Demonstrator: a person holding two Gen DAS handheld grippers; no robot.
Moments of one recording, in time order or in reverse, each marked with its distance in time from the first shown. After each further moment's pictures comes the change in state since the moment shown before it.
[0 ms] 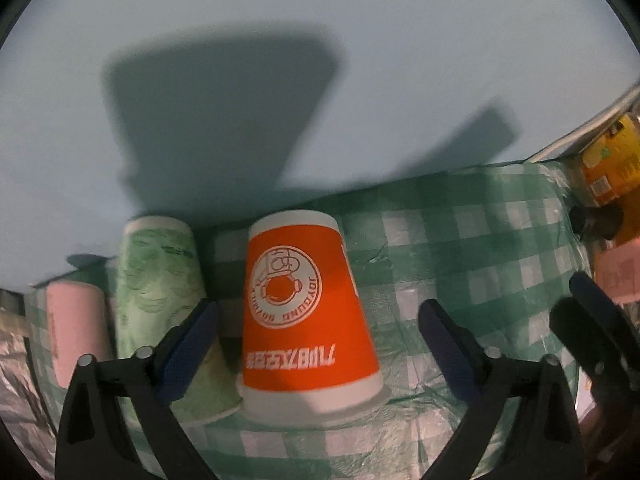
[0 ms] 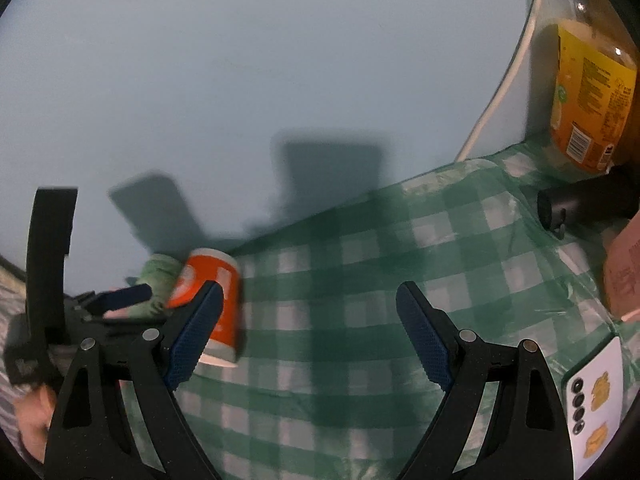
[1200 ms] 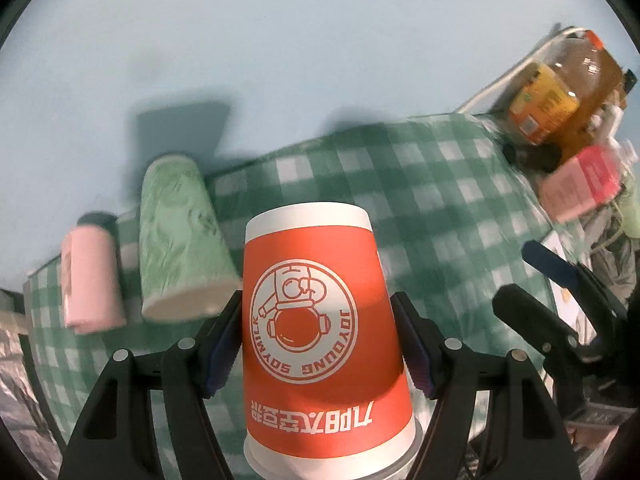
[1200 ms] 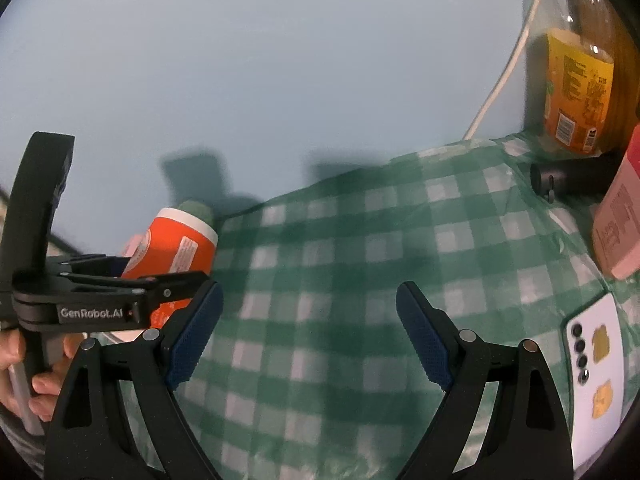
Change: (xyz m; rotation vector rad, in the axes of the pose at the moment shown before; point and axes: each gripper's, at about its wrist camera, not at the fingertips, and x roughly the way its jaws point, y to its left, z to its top) left arm -0.074 0.005 -0.091 0.113 -0.060 -0.108; right arm -0.051 0.026 -0.062 -0.108 -0.028 0.047
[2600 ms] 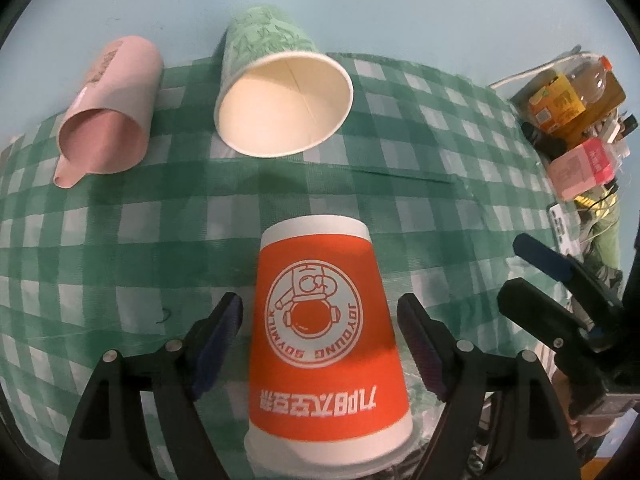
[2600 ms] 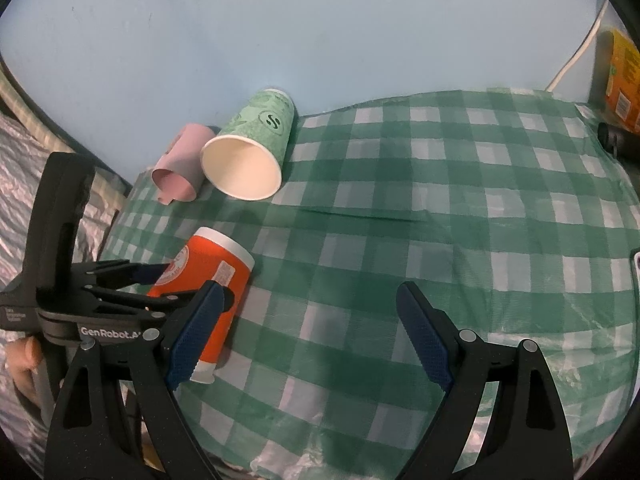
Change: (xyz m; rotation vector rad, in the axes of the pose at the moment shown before) left arm 0.027 0.084 -0.112 -0.192 0.026 -0.136; right arm 0.030 0.084 -0.082 -0.143 0.136 0.062
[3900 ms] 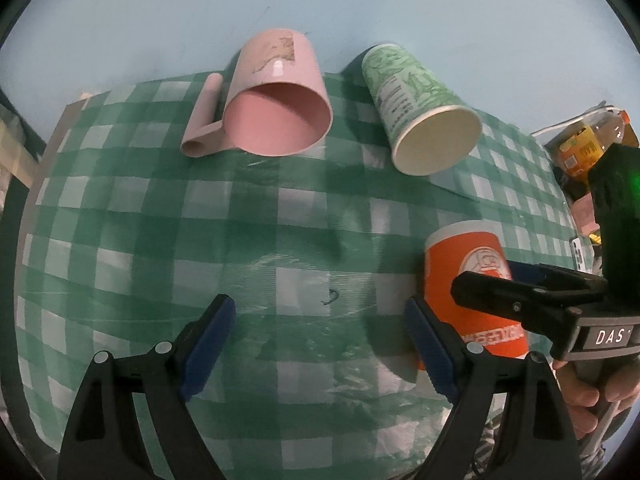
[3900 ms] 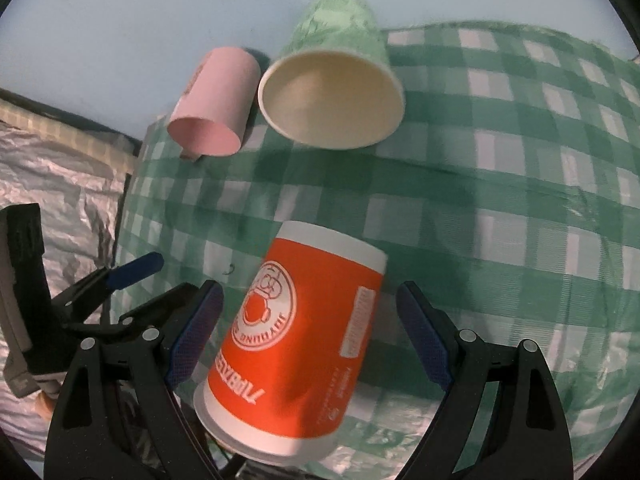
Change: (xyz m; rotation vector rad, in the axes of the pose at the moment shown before) left arm -0.036 0.103 -0.028 -0.102 -0.093 0.056; right arm 0.092 0.070 0.026 0.081 0.341 0.077
